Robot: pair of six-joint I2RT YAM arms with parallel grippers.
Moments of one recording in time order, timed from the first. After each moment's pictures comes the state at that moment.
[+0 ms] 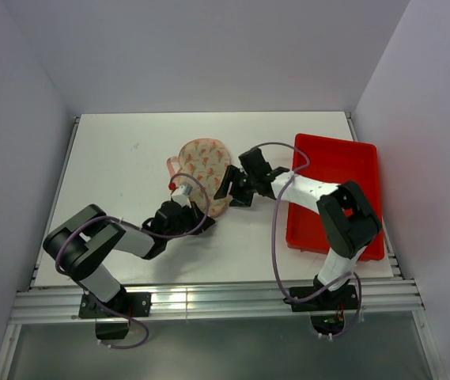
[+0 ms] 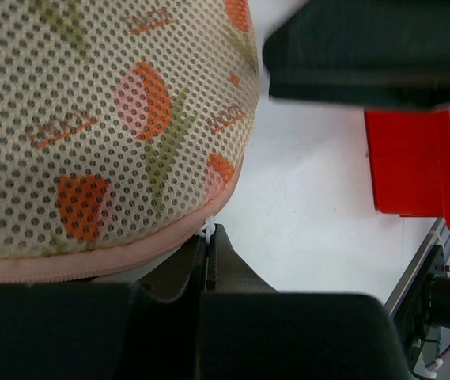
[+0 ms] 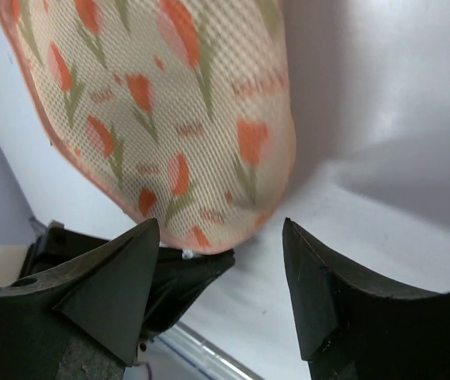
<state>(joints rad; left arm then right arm) -0.72 1.61 0.36 0.84 0.11 -0.80 0.56 1.75 1.10 -0.24 -0.27 0.85</state>
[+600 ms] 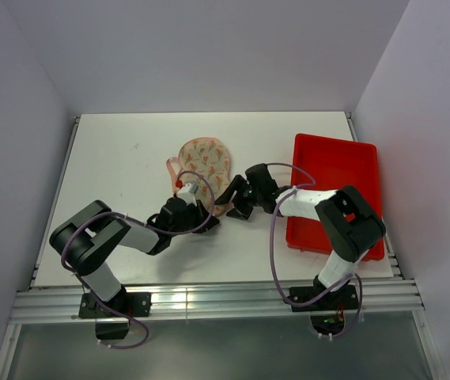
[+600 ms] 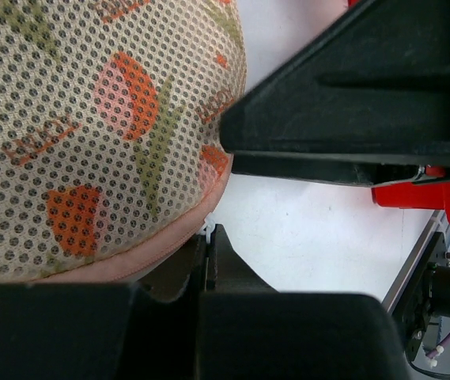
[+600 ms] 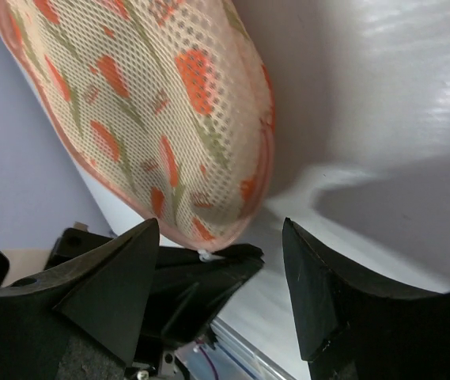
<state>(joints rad) -0.73 1.67 0.44 0.79 0.16 -0.77 0.57 1.68 0.81 0.07 -0.31 1.17</state>
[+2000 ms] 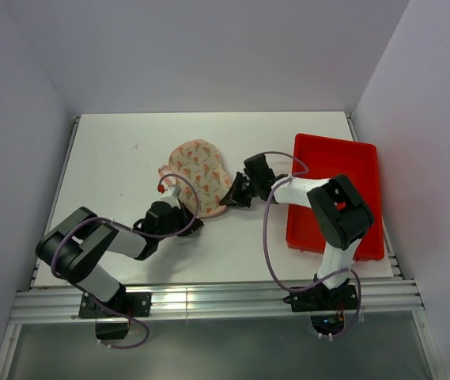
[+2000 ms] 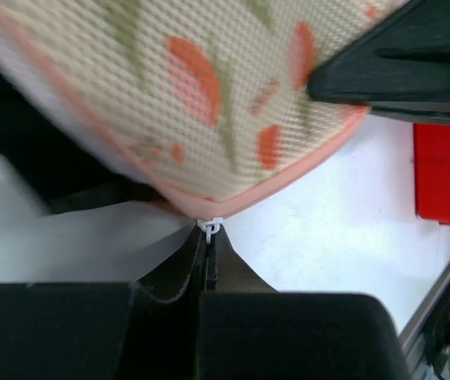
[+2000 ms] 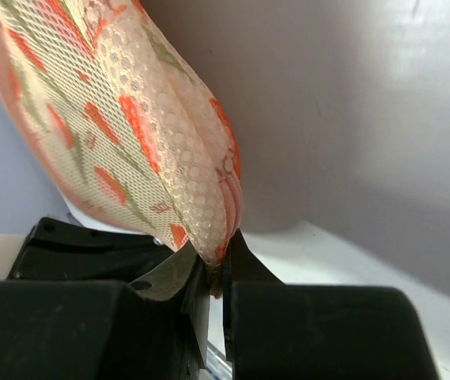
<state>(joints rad) -0.62 1.58 0.31 0.78 0.15 -0.76 0.51 1.81 0.95 0.00 -0.39 0.97</state>
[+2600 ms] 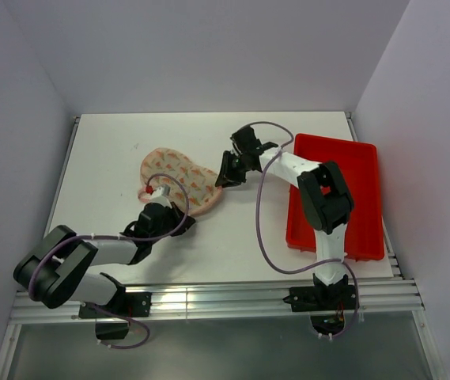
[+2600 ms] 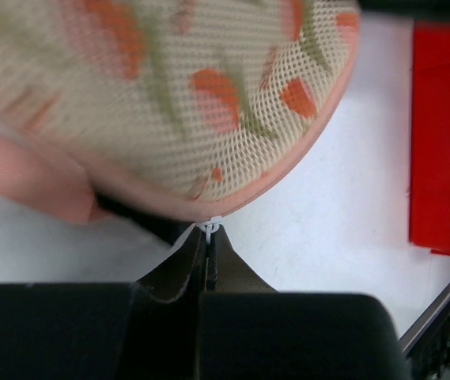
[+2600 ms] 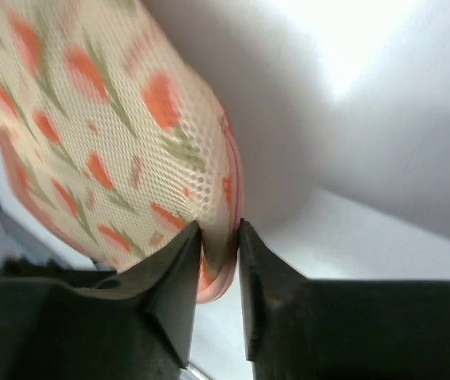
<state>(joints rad) -0.60 1.38 0.27 0.64 0.04 -0.81 0.49 2.01 1.44 -0.42 -0.39 0.65</state>
